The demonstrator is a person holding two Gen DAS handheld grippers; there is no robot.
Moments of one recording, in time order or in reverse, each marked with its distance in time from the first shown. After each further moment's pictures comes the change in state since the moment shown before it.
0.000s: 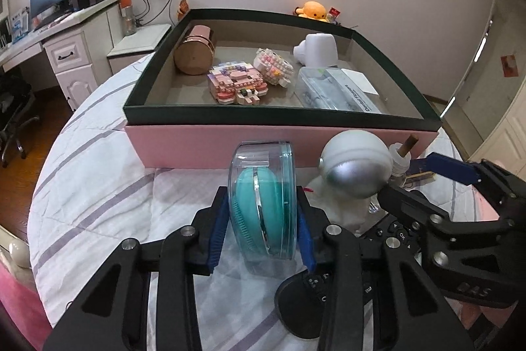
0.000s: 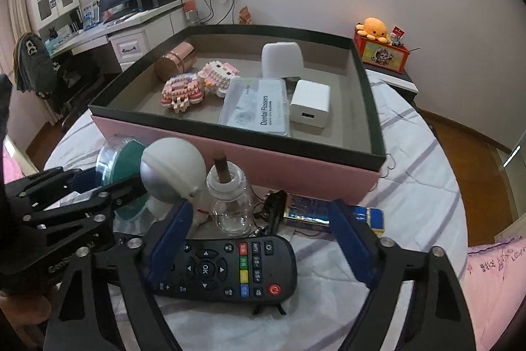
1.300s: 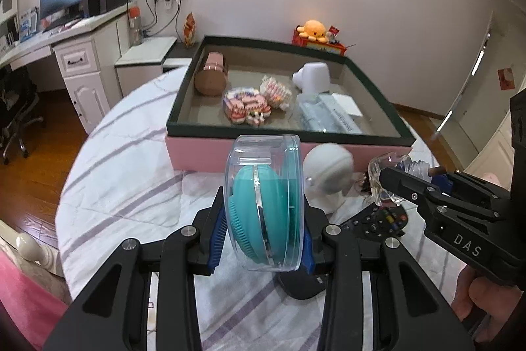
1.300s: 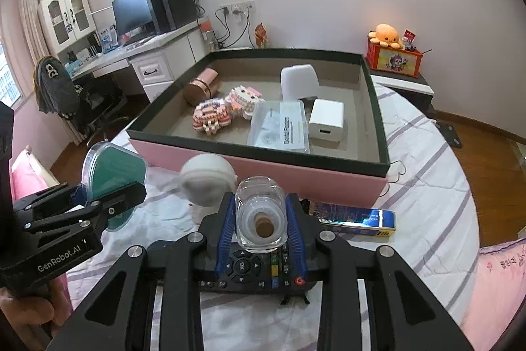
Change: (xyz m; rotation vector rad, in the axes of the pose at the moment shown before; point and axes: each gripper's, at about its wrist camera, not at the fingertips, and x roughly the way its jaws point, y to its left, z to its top) left arm -0.056 0.007 -0.002 -0.022 -0.072 -0.012; right arm -0.039 -0.002 0.001 0.059 -0.088 0.124
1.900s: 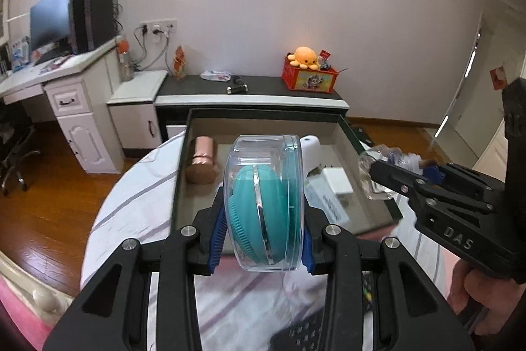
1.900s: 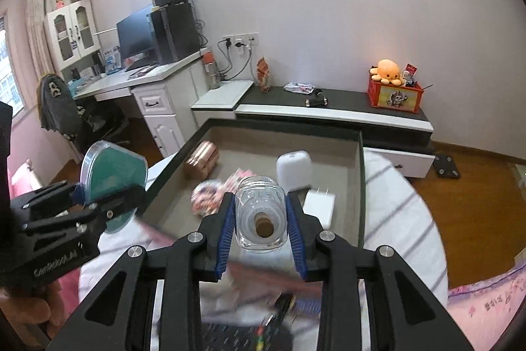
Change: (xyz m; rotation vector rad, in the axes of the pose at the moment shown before) left arm 0.008 -0.010 0.104 0.056 -0.070 -0.022; right arm 0.006 -0.013 0.101 -0.032 -0.090 -0.016
